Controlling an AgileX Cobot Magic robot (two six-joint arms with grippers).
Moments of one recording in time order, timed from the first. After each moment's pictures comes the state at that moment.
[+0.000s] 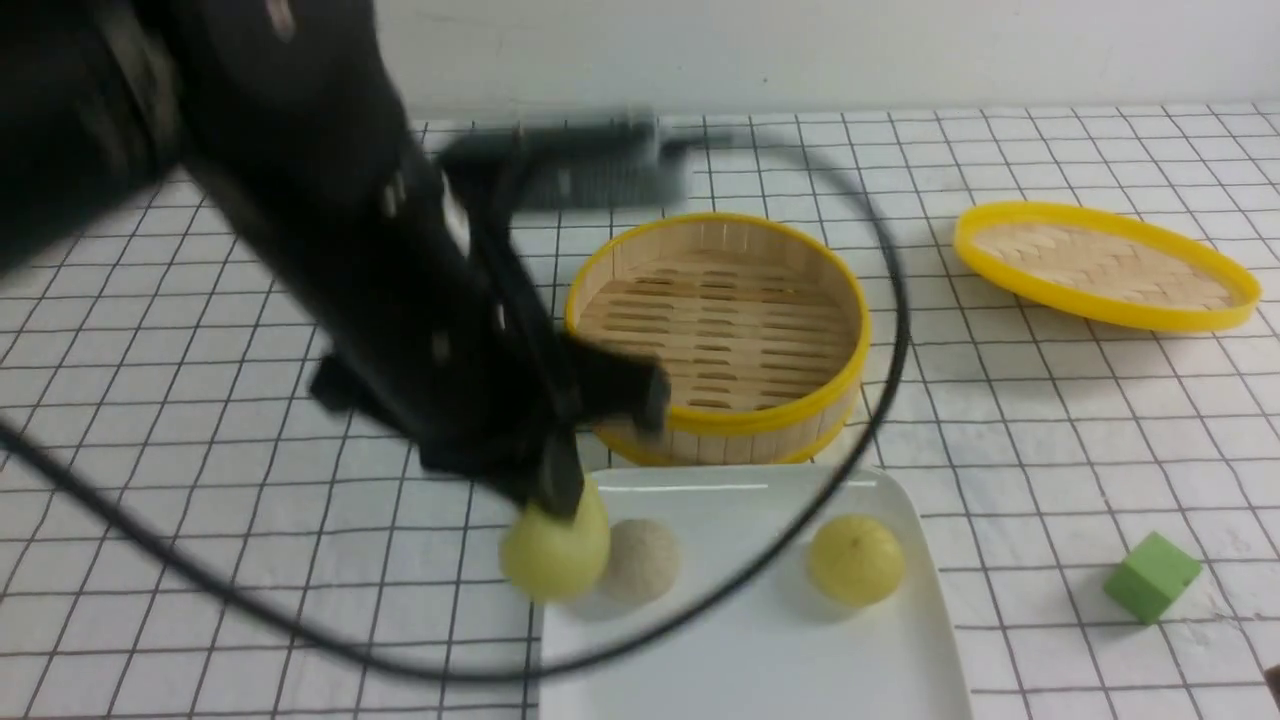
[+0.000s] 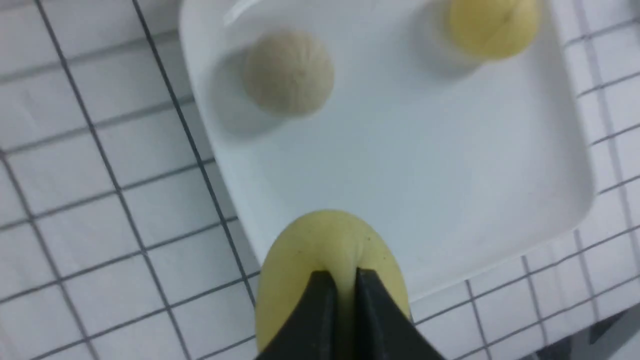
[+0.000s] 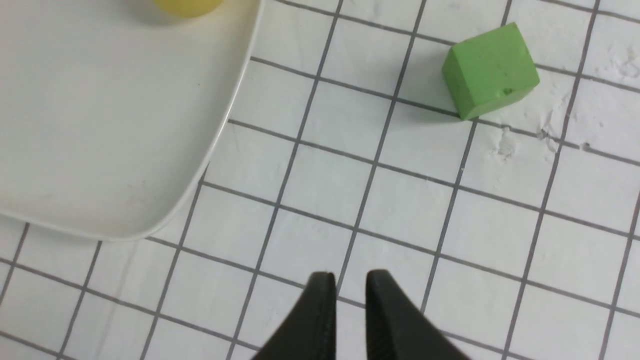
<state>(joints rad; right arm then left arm) 0.33 0.75 -0.60 0.11 0.94 0.04 -0.66 1.45 -1.20 -0.18 1.07 -0.29</state>
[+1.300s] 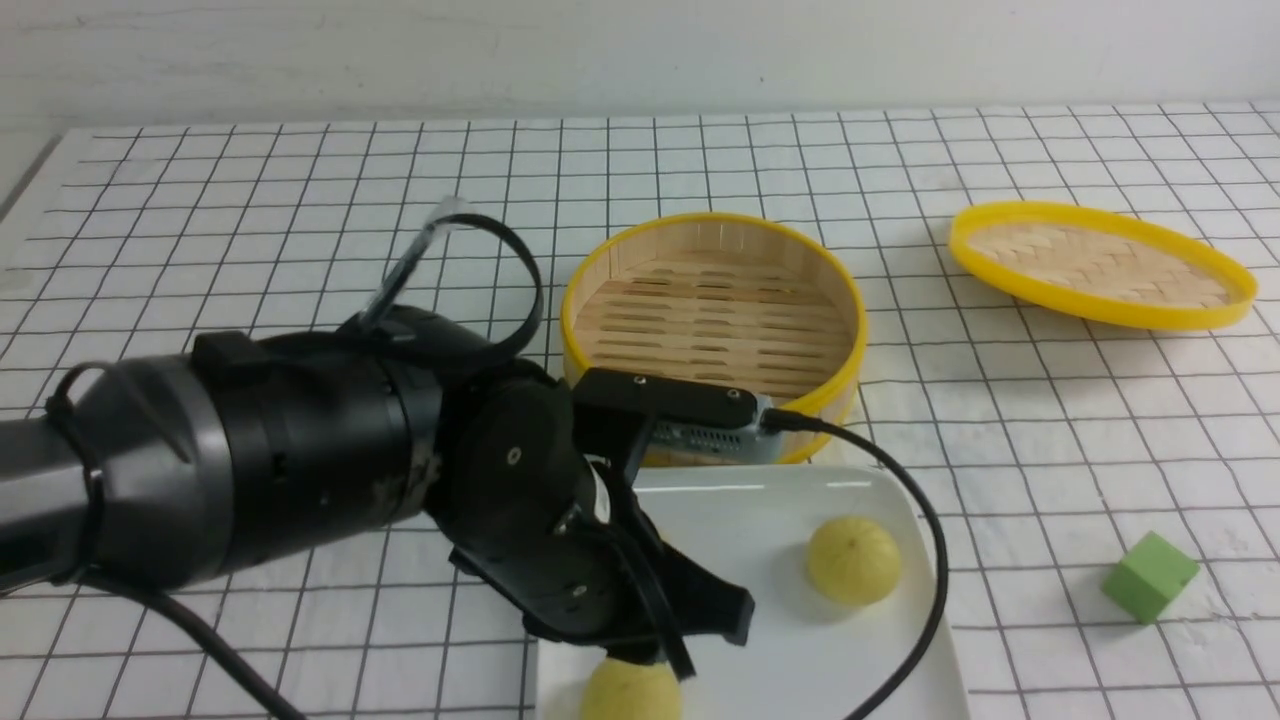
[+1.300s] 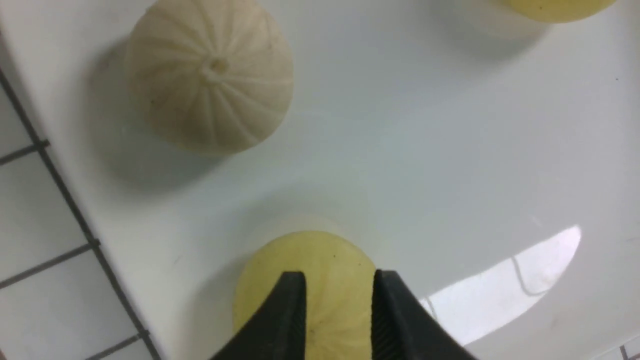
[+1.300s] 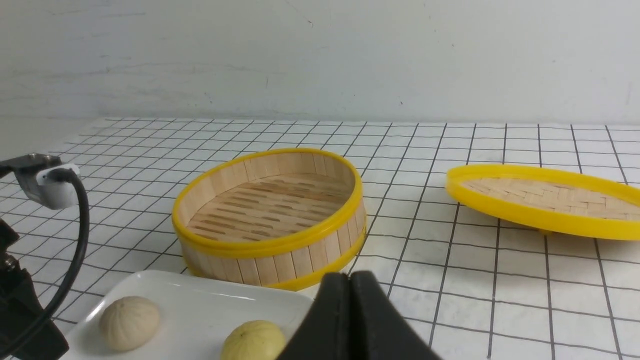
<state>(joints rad) 0.33 0.07 -0.26 0.12 0.34 0.05 -0.79 1.58 -0.99 -0.12 0.66 -0.31</state>
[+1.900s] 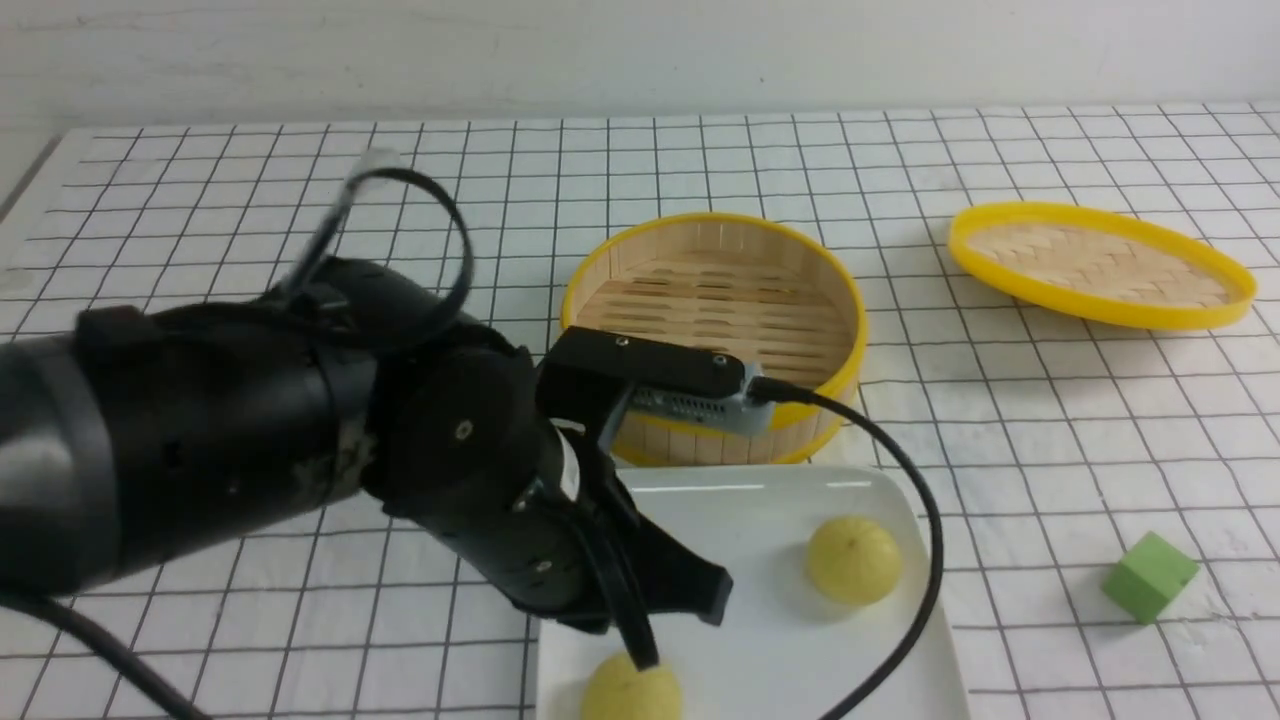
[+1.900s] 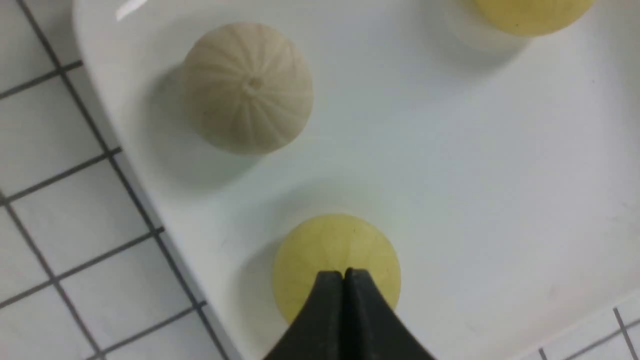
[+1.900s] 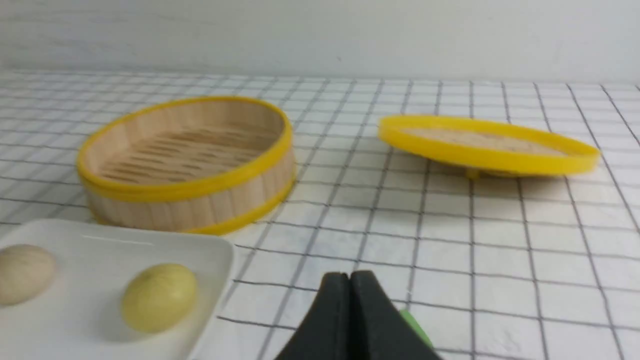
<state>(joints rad) 0.21 0.01 -0.10 0.05 0.33 0.05 -0.79 1.48 -1.01 -0.05 0.75 -0.31</state>
